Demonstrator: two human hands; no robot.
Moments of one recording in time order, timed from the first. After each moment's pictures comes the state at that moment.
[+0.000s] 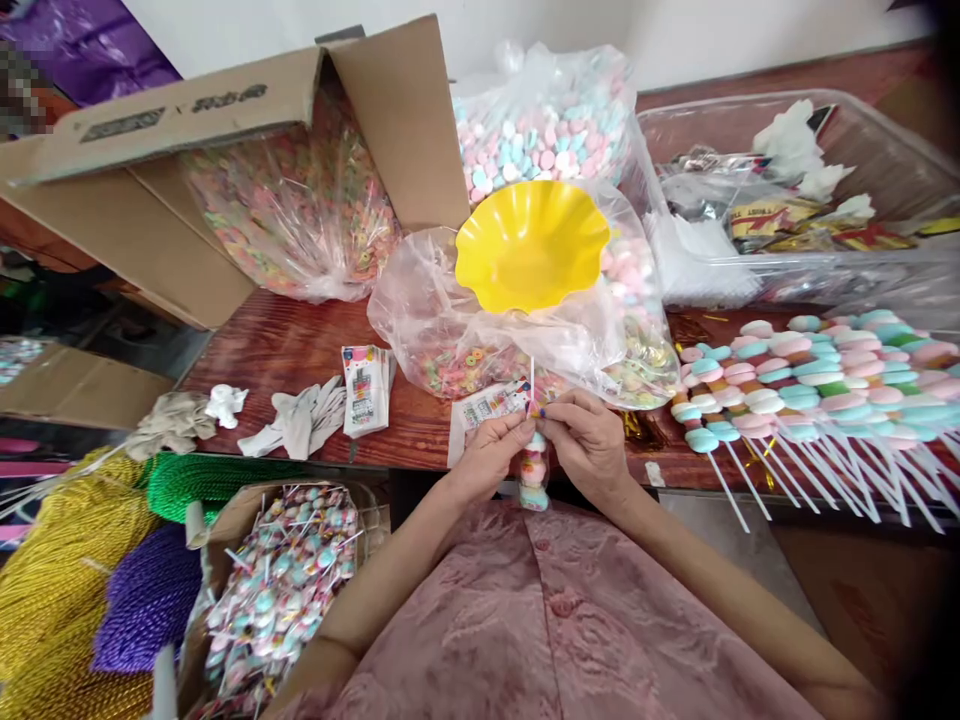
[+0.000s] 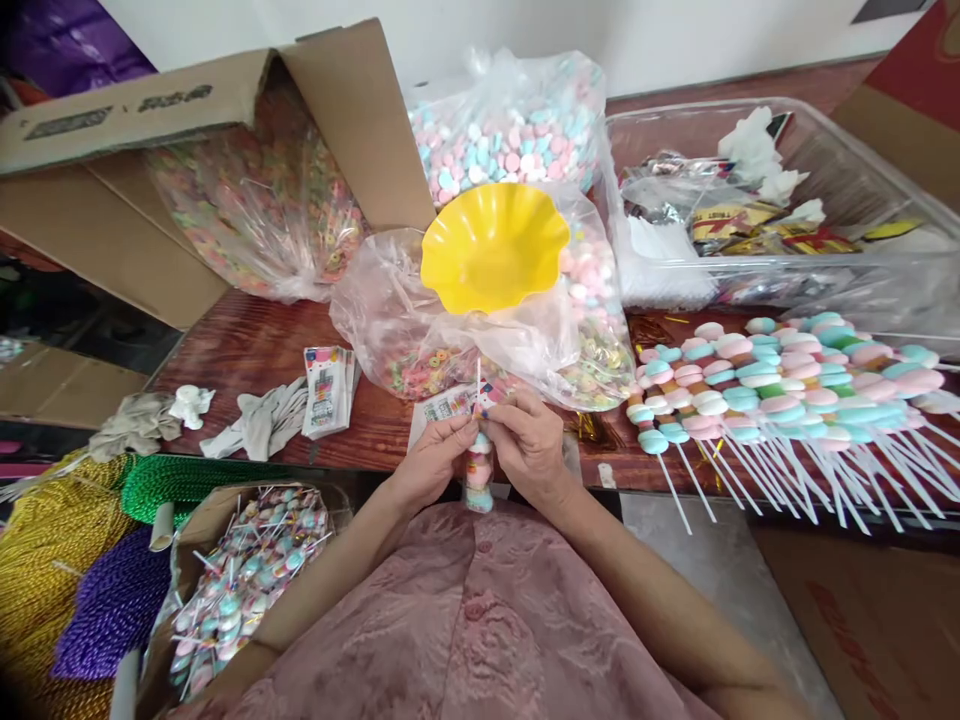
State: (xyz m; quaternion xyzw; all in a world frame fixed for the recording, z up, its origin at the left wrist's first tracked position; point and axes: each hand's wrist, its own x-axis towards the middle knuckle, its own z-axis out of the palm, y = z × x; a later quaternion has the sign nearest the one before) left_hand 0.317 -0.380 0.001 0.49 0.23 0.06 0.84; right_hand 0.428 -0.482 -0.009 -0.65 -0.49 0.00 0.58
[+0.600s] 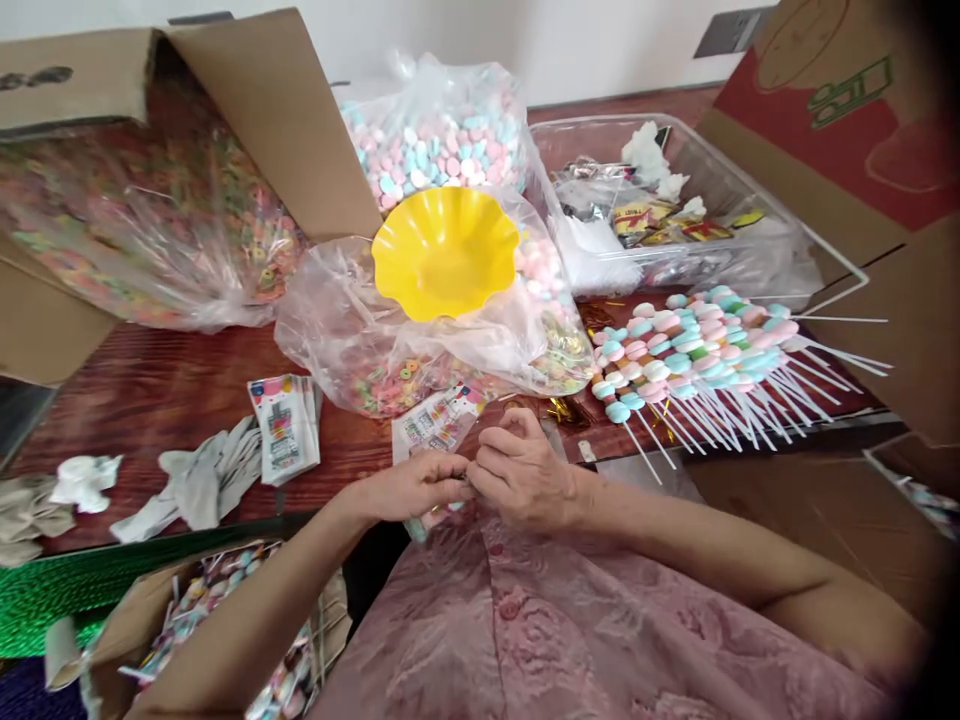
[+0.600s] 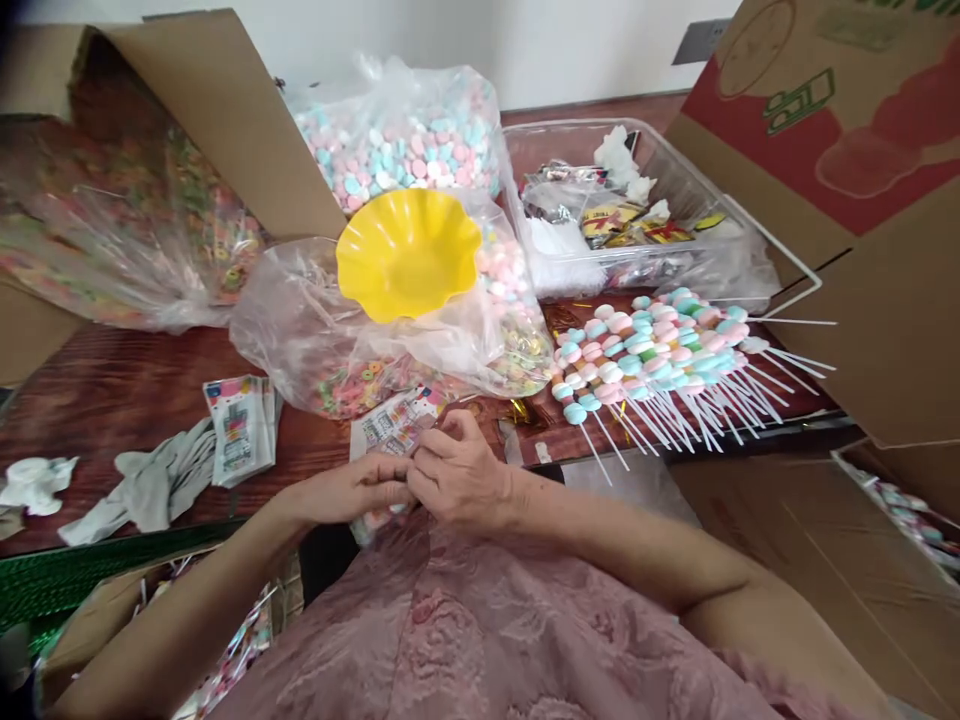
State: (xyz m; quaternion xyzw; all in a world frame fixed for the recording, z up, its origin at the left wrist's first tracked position) left_hand 0.302 -0.340 0.023 0.77 0.01 -0.24 0.60; right_hand 0.426 -0.505 0.008 -0.61 -0.74 -0.16 0.24
